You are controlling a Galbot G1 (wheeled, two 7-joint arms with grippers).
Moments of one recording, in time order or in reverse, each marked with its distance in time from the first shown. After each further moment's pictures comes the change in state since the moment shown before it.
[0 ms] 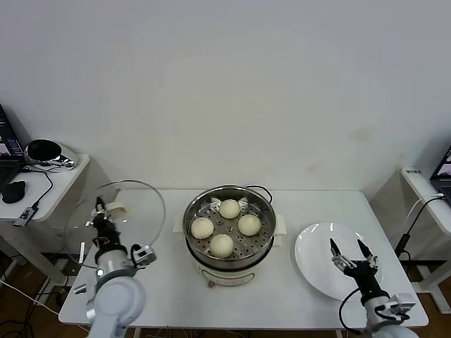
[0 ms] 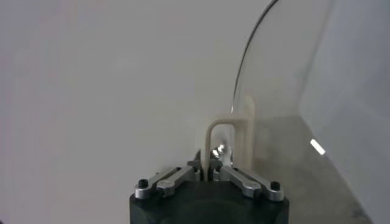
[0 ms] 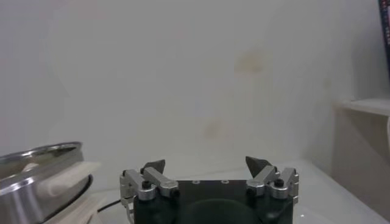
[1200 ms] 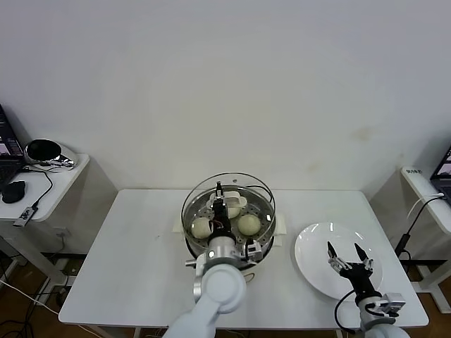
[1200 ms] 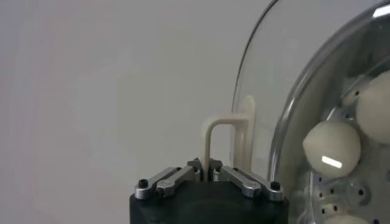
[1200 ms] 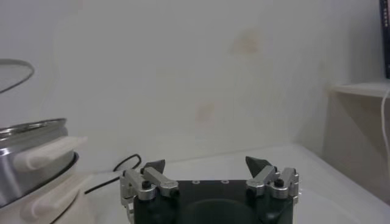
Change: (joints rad) left arm -0.275 -0.200 0.508 0.224 0.115 0.023 0.074; right arm 0.043 0.046 -0.005 -0.073 -0.065 -0.002 0.009
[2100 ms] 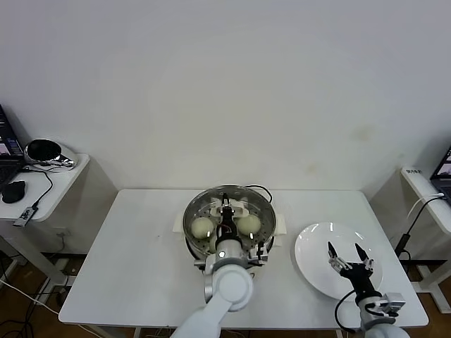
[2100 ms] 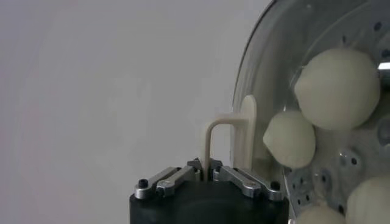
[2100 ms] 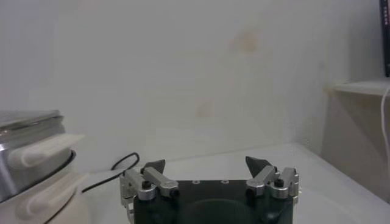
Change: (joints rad) left arm -0.026 -0.012 0.034 0.086 0.124 0.001 0.147; right arm 0.006 0.001 0.000 -0.014 -0.005 0.008 -0.001
